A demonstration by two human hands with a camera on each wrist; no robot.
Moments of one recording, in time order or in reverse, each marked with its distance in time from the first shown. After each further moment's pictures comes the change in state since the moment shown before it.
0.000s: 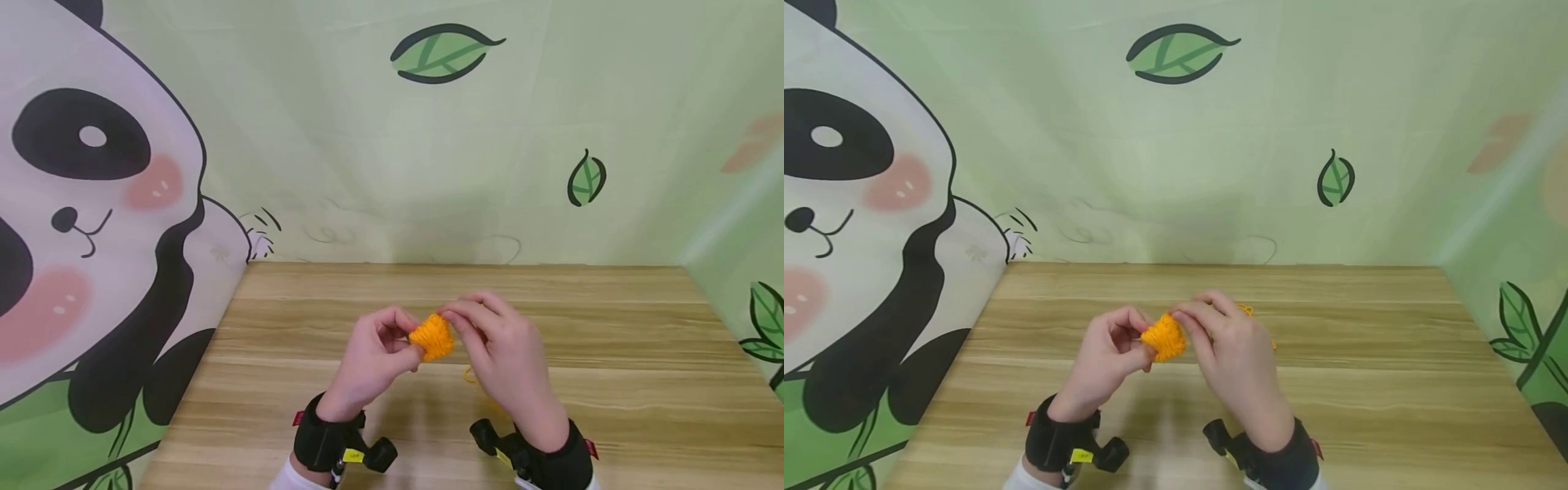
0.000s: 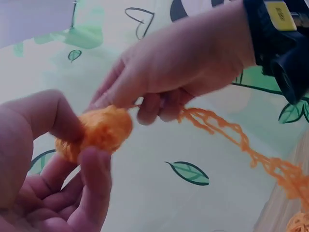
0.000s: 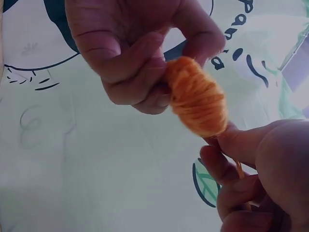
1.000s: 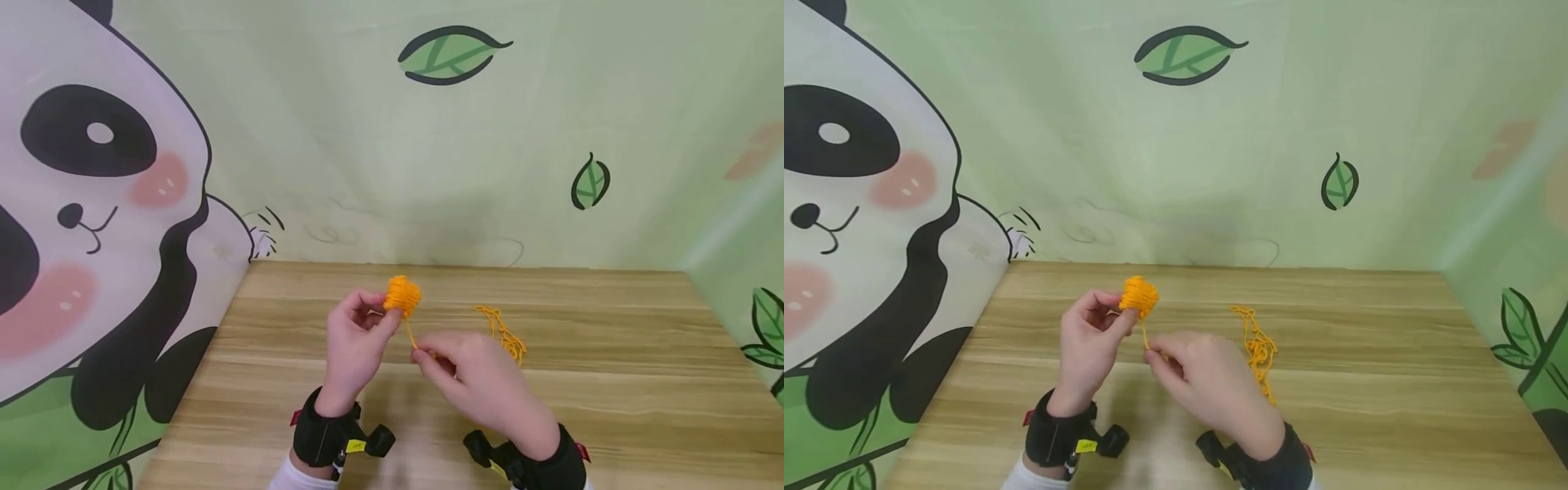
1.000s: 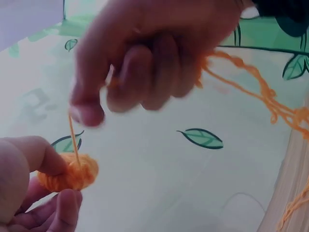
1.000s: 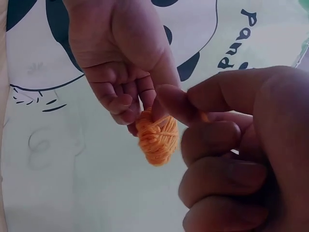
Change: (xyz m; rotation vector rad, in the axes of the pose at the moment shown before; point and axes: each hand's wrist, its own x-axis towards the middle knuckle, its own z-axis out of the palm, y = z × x) left_hand 0.008 -0.004 -0.013 0.128 0.410 0.195; right_hand -0.007 -0.013 0.018 0.102 -0.376 -0.036
